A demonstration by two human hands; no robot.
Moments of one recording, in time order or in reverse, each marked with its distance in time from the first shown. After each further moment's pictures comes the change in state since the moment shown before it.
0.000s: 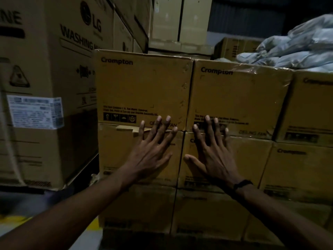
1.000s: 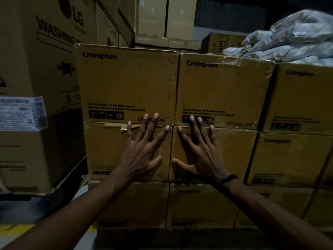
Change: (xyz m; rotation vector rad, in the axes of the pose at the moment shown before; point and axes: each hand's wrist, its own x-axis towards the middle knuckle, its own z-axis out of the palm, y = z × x) left_hand -0.008 0.006 0.013 -0.033 0.079 -0.039; right_hand -0.010 -0.011 0.008 -0.009 0.064 -0.072
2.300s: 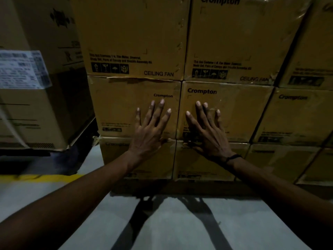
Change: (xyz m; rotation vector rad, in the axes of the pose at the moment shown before) left_hand -0.074 0.039 0.032 -0.075 -0.155 -0.047; right_hand -0.073 -0.016 0.042 0.048 -0.156 -0.052
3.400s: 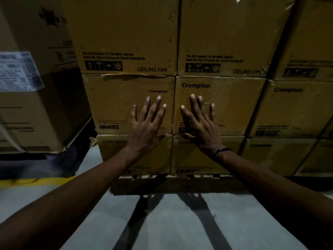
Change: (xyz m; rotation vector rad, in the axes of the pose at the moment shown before) left_hand 0.008 -0.003 0.008 -0.019 0.002 -0.028; right_hand 0.015 -0.008 0.013 0.025 0.124 0.096
